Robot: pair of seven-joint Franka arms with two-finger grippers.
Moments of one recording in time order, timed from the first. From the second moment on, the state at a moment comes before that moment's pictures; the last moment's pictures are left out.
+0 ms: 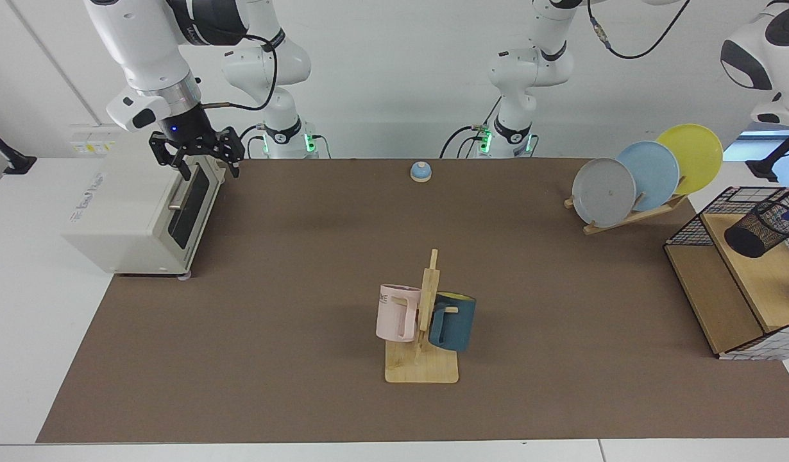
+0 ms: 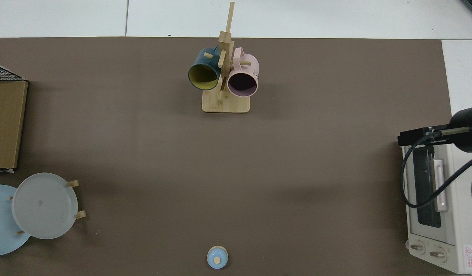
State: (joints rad) left arm 0.05 0.19 0.29 -1.51 0.84 2.07 1.80; right arm 0.12 -0.09 -0.11 -1.74 0.00 1.68 -0.03
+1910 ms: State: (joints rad) left arm -0.07 0.26 0.18 -1.51 0.28 1.81 1.29; right arm 0.13 -0.10 -0.11 -1.74 0.00 1.59 -0.04
